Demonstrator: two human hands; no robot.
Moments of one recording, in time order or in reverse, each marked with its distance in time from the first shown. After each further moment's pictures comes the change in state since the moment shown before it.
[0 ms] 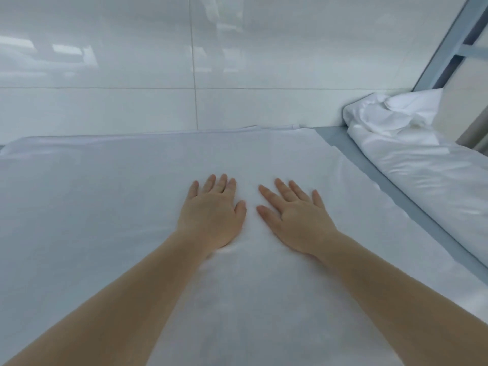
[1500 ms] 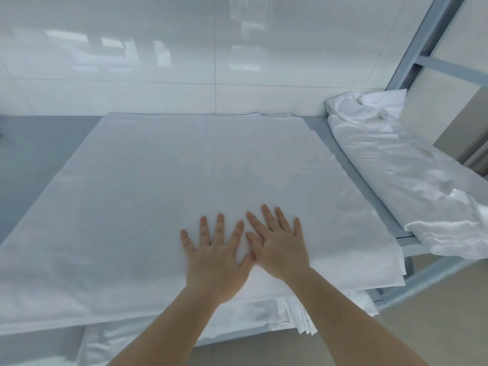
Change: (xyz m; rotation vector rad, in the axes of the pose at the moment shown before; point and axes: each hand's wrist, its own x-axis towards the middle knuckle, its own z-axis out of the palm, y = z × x) left_hand -0.287 0.109 0.000 0.079 -0.126 -0.210; right_hand -0.244 -0.018 0.032 0.013 0.018 -0.094
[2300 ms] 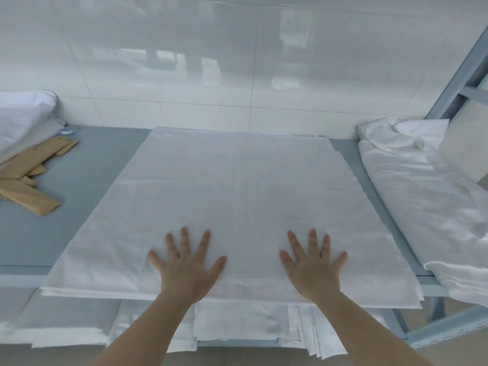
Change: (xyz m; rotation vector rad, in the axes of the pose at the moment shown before) left_hand -0.025 -0.070 -0.012 -0.029 -0.053 -0.408; right_hand -0.008 0.039 -0.012 -0.069 -0.112 0.161
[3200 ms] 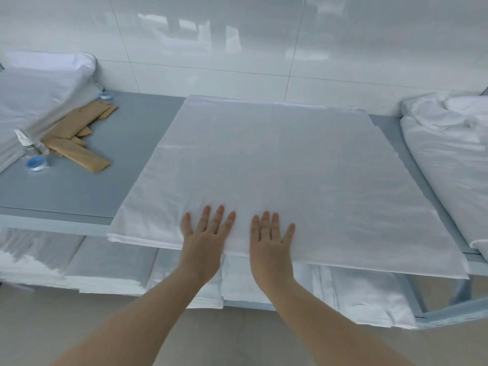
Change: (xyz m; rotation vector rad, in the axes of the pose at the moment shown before) left_hand -0.026 -0.075 0.019 0.157 0.235 0.333; right_hand -0.077 -0.163 0.027 -0.229 0.133 -0.373
